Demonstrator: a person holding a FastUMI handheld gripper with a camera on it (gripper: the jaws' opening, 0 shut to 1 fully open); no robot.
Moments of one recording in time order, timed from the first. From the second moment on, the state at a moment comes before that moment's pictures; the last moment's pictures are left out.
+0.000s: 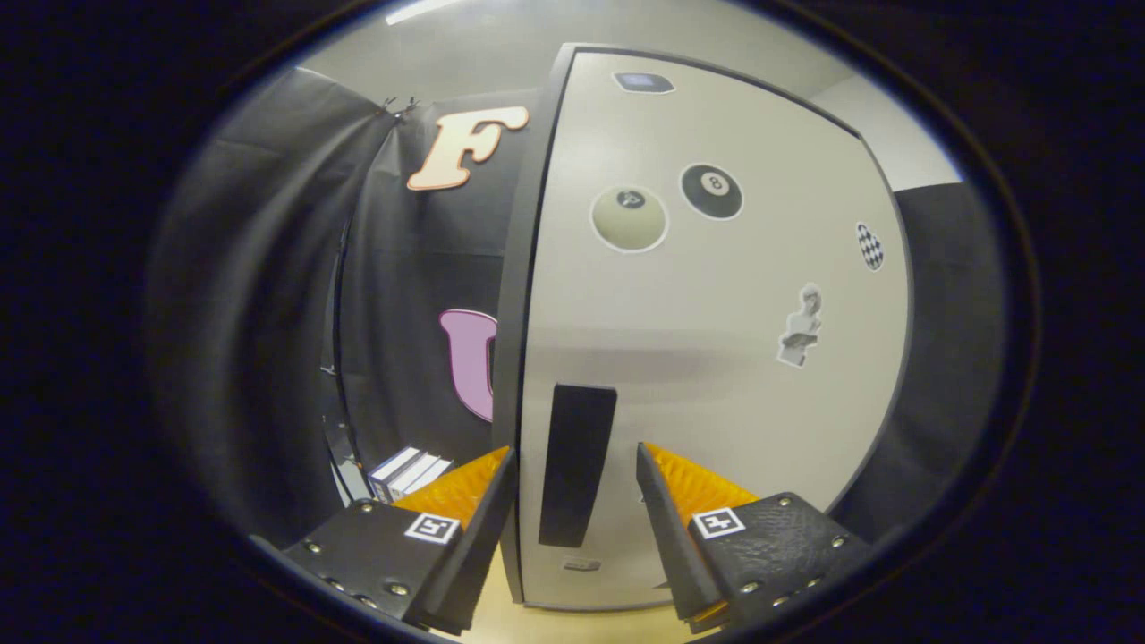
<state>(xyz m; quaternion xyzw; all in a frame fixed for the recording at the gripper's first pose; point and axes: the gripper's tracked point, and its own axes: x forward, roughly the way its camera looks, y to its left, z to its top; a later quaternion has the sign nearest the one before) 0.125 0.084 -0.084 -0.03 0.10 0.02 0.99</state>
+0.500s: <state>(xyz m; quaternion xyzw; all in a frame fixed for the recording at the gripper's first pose) 0.140 0.082 -0.090 -0.03 0.08 -0.01 1.00</state>
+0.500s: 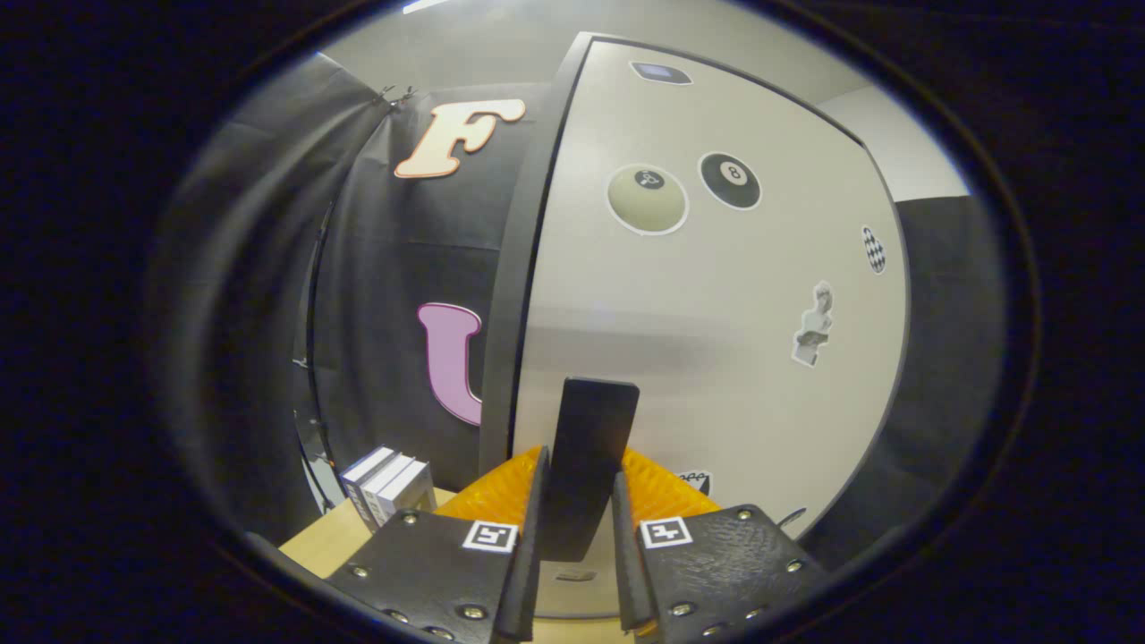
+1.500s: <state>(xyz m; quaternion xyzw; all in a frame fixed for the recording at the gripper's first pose) 0.107 0.077 -0.086 -0.01 0.11 0.04 0.99</state>
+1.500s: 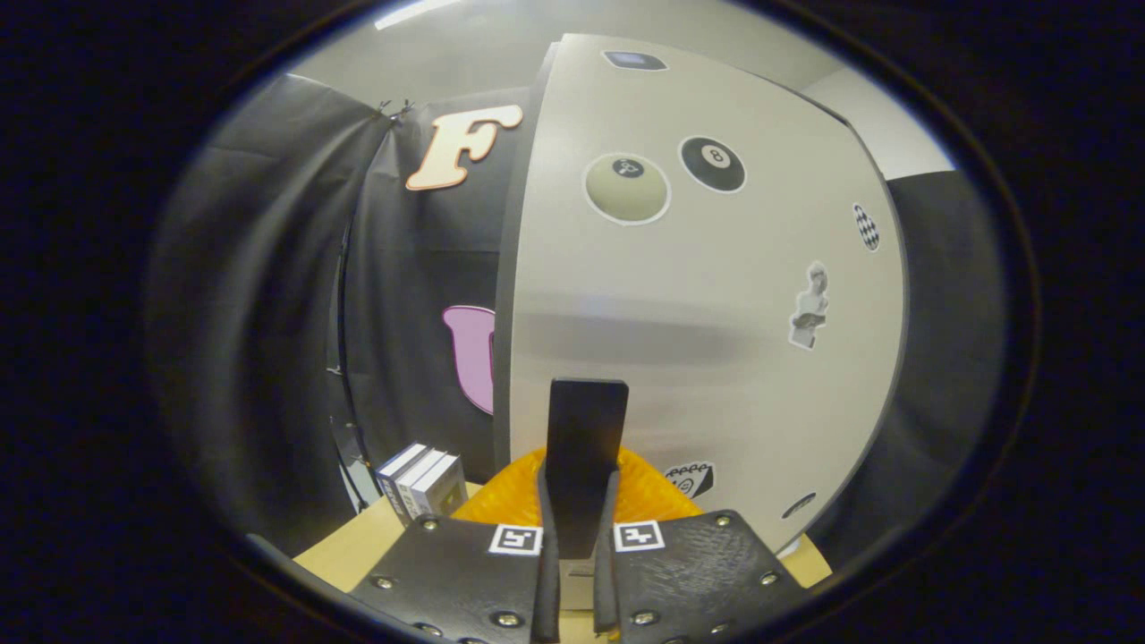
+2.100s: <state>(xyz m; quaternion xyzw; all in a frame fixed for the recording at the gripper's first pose) 0.051 0.055 -0.081 0.01 0.13 0.10 0.99</state>
